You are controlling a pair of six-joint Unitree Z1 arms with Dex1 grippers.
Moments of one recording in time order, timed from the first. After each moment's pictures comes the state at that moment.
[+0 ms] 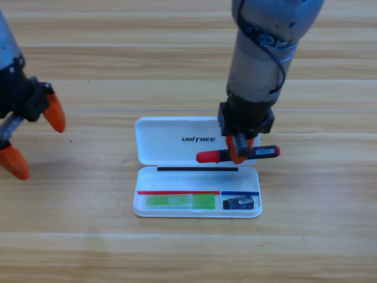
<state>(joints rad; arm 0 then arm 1) -0.42 1.82 -1.47 1.18 -0.13 1.33 0.89 2.26 -2.07 1.24 0.00 -0.87</state>
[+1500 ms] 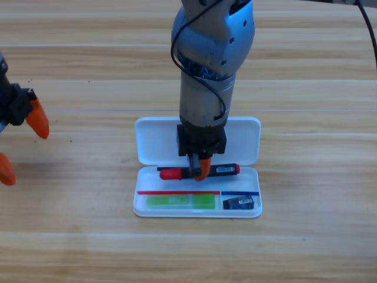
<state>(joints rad) -0.36 1.82 -1.43 1.18 -0.15 1.33 0.96 2.48 -2.35 1.32 0.00 -0.78</state>
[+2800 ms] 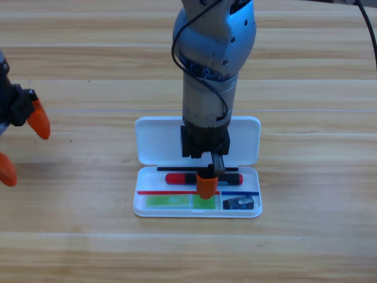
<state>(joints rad) -0.37 1.82 -1.43 1.18 -0.15 1.31 0.96 2.48 -2.35 1.34 -0.01 -0.75</state>
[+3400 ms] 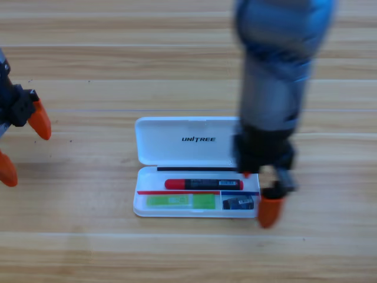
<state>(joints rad) -0.37 1.82 -1.43 1.18 -0.15 1.31 0.98 2.15 -1.93 1.35 0.09 -0.75</state>
